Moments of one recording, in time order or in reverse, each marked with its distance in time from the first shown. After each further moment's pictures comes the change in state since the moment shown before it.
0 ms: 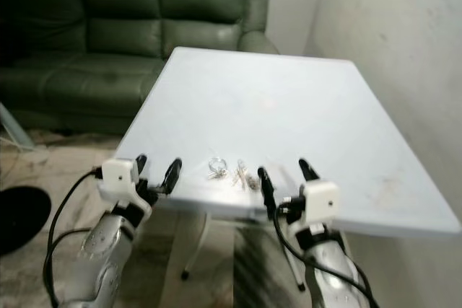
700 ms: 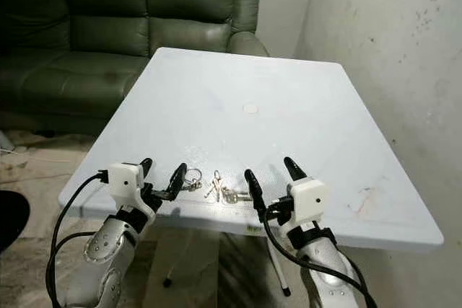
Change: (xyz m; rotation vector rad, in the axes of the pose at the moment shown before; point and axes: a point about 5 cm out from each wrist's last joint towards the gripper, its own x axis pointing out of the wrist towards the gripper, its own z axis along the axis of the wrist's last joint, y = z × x) left arm -0.004 -0.031 -0.008 0.041 0.030 -0.175; right arm -0.007 -0.018 -0.006 -0.085 0.090 0.074
